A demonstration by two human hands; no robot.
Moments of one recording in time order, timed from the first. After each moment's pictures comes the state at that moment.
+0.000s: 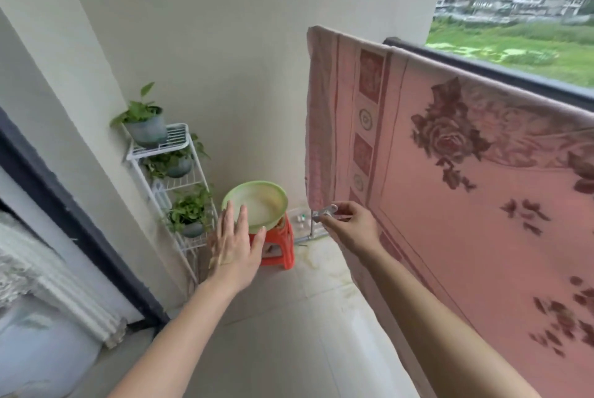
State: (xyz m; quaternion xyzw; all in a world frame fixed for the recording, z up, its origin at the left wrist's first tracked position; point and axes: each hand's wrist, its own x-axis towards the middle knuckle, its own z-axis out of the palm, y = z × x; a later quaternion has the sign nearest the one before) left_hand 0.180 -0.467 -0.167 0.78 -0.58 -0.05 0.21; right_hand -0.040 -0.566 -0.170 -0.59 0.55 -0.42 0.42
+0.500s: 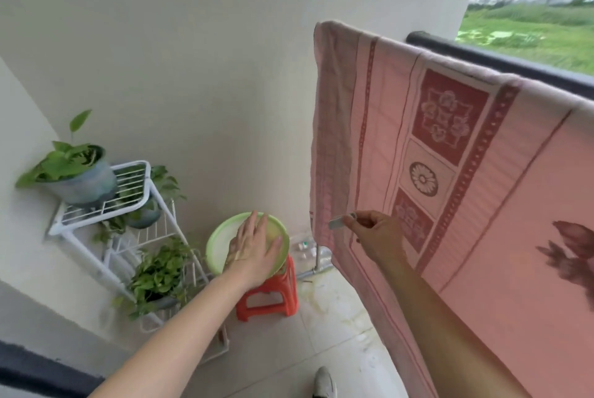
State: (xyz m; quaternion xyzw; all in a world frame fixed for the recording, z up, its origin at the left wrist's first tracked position) left_hand 0.280 -0.819 -0.216 0.74 -0.64 -0.15 0.15; right_hand 0.031 -0.879 -0.207 -0.54 0.59 -0.45 0.38
